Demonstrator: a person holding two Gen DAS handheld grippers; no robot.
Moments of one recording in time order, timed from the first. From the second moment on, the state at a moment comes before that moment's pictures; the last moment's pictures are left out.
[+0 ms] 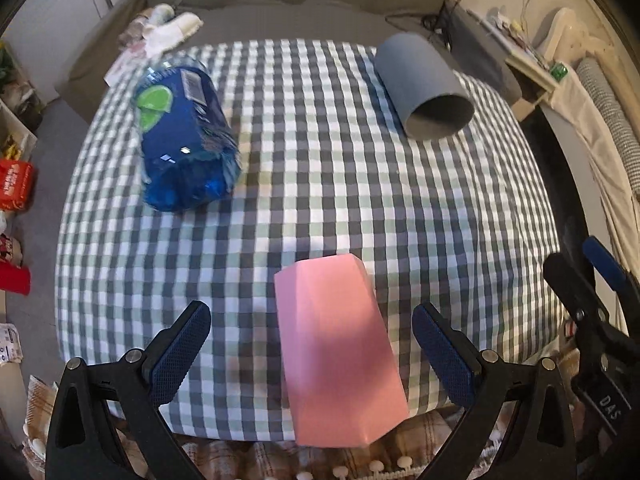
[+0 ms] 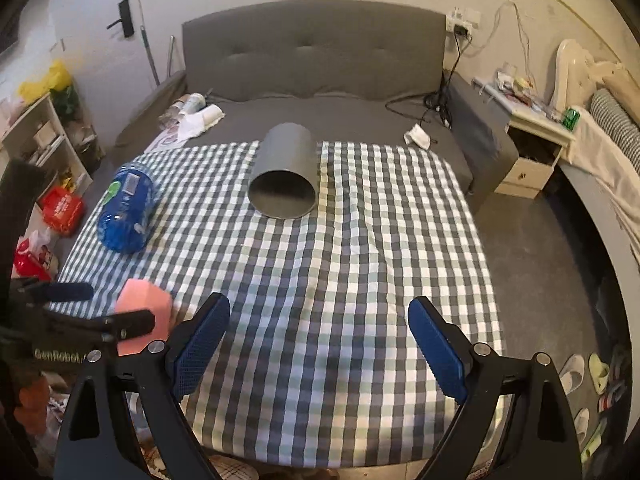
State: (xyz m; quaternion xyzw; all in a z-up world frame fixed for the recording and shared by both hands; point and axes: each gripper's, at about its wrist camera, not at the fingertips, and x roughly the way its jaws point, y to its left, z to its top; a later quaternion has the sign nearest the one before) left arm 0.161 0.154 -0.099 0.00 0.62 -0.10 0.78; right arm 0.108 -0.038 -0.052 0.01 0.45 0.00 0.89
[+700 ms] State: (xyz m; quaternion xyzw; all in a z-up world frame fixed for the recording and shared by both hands) left arm 0.176 0.142 -0.134 0.00 0.68 -0.14 0.72; right arm 0.129 -0.040 -0.068 0.01 0.47 0.00 0.88
